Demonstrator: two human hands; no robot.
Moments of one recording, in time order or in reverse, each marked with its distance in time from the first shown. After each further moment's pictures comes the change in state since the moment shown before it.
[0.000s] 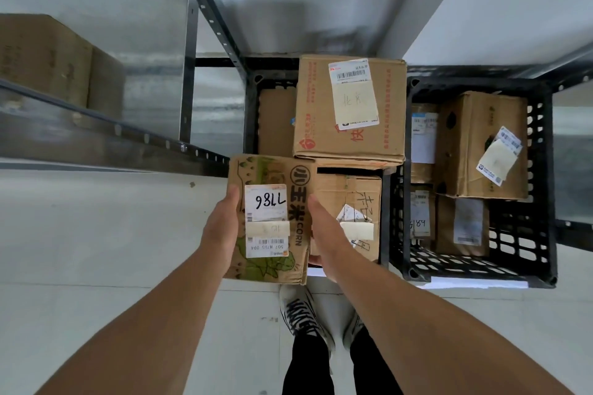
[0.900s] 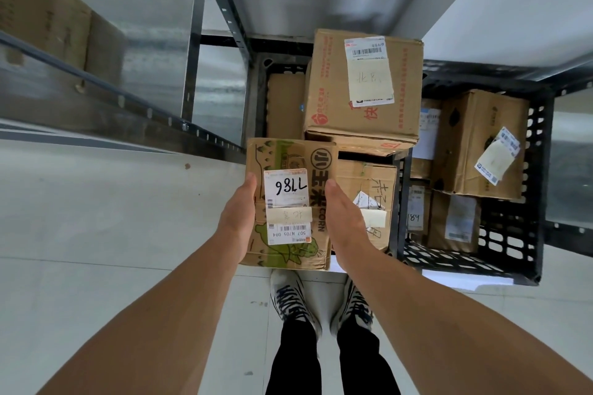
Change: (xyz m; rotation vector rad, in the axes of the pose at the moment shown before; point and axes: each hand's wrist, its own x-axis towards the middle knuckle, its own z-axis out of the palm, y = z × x) left_hand -0.005 -0.005 0.022 -0.044 -0.072 -0.065; right_hand -0.014 -0.005 -0.013 -0.142 0.273 -0.141
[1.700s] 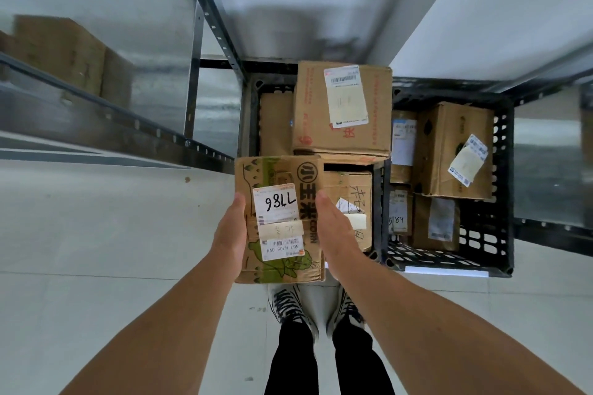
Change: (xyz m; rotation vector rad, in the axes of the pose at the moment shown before) left_hand -0.041 -0.011 -0.006 -0.054 -0.017 -0.023; right_hand -0.025 0.006 -0.003 -0.032 -0.041 0.002
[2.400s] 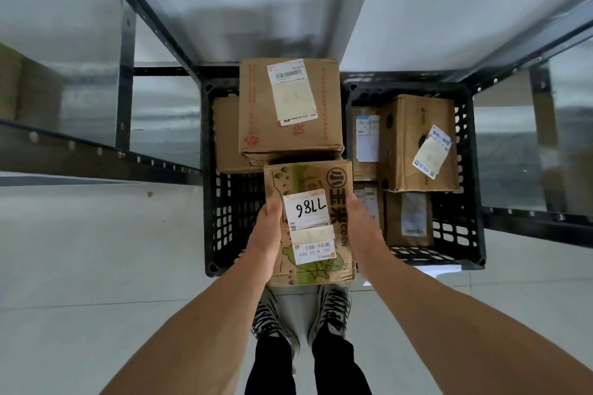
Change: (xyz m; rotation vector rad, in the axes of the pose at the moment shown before) left_hand 0.032 -0.041 0.128 0.098 -0.245 0.050; right_hand 0.040 0.028 -0.127 0.087 0.142 0.064
